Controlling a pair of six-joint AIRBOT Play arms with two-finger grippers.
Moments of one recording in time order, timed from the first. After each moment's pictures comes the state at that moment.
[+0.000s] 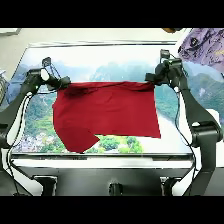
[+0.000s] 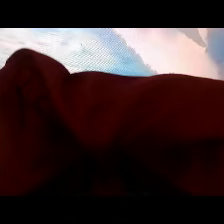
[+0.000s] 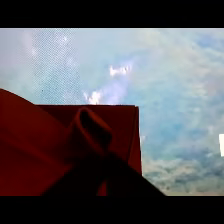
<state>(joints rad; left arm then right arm) -0.05 -1.90 1.77 1.47 -0.96 -1.86 0.12 -1.94 1.96 1.49 -1.11 -1.27</state>
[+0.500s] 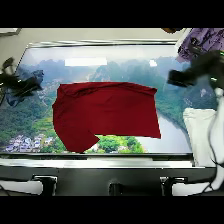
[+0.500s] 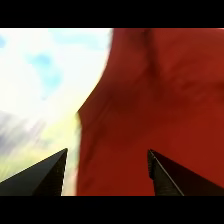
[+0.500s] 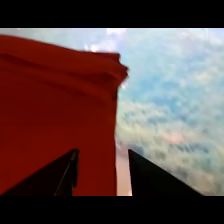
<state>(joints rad) 0.26 -1.60 1.65 1.33 -1.33 -1.67 -0.17 -1.62 1.74 1.87 -1.31 -1.64</state>
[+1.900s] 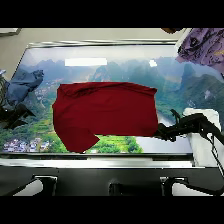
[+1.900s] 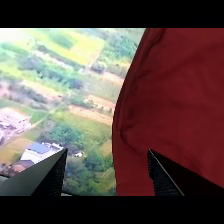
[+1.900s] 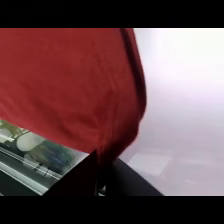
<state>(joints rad) 0.47 -1.21 1.08 1.22 -1.34 -1.64 -0.31 -1.43 0.74 2.24 -1.19 -1.94</state>
